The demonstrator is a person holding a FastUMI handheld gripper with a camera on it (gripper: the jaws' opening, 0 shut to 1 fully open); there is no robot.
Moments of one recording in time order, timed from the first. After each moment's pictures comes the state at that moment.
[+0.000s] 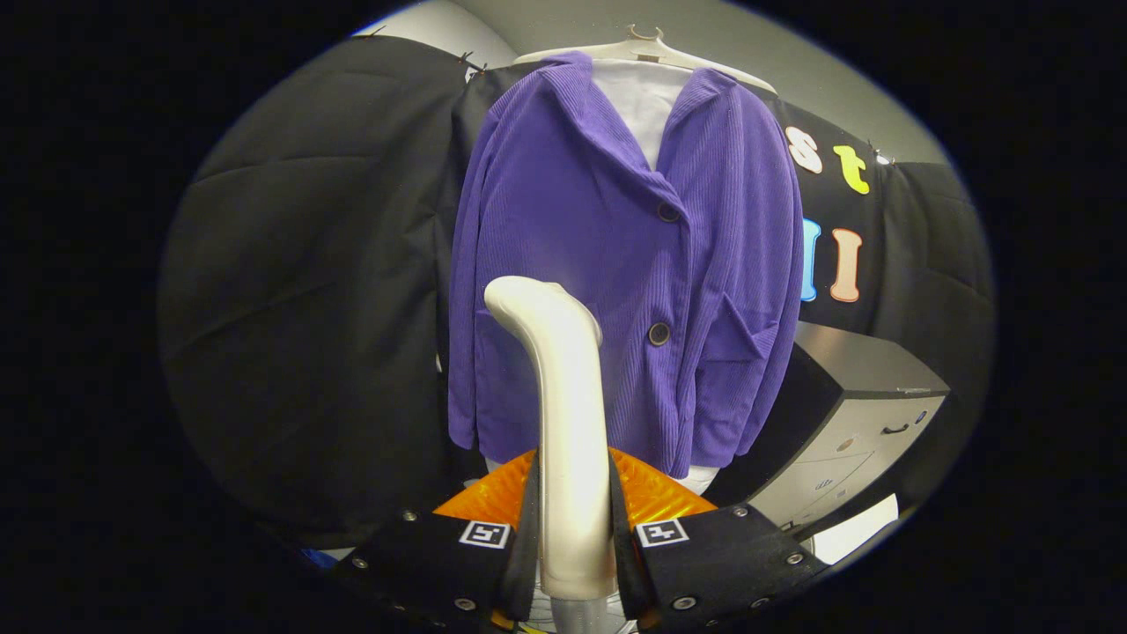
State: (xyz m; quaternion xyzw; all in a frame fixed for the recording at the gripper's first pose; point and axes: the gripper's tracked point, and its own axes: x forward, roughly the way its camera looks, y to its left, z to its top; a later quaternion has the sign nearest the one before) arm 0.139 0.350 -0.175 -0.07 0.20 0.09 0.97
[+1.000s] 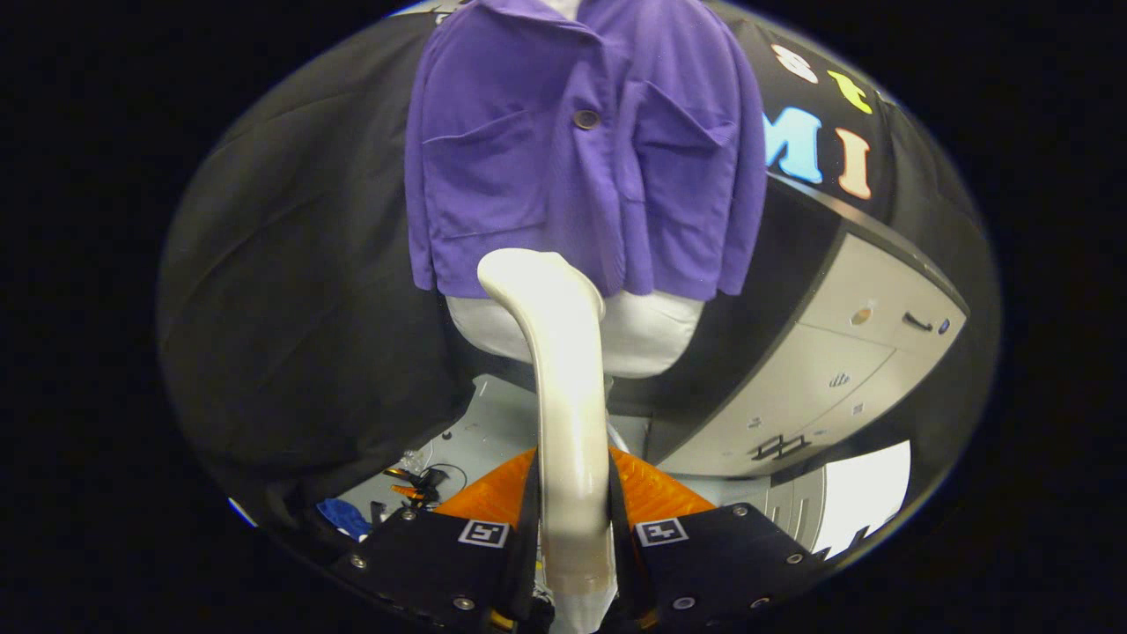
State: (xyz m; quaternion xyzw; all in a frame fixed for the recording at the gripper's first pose) arm 0.056 0.228 -0.294 -0.04 0.39 0.11 0.92
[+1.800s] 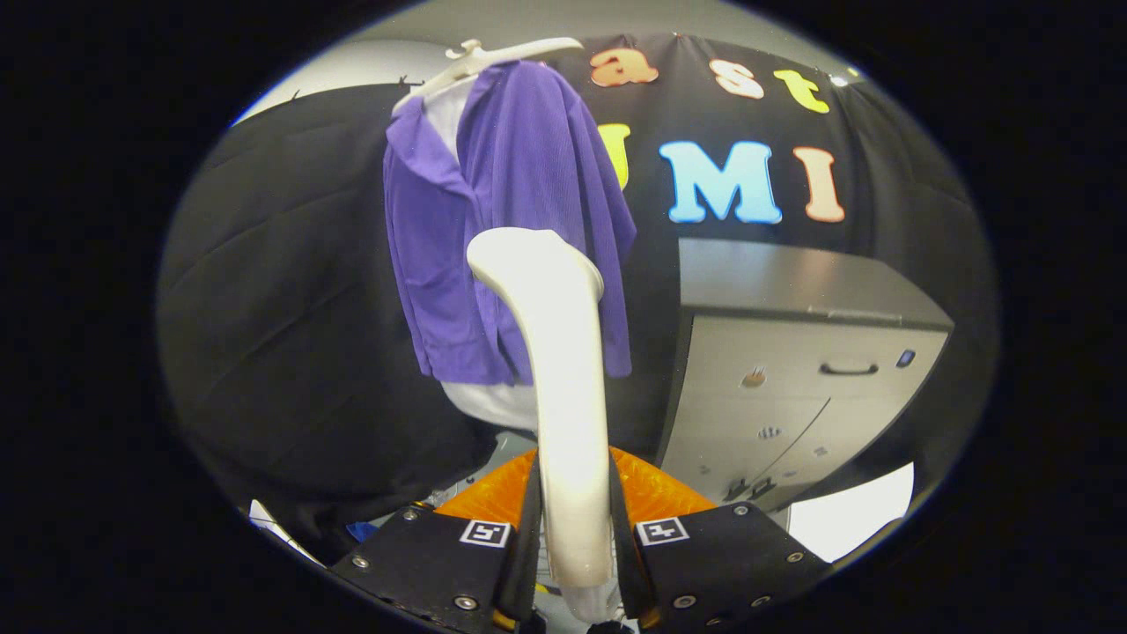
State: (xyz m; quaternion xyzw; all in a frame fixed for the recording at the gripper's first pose) arm 0.072 0.079 -0.120 0.01 0.24 0.17 0.96
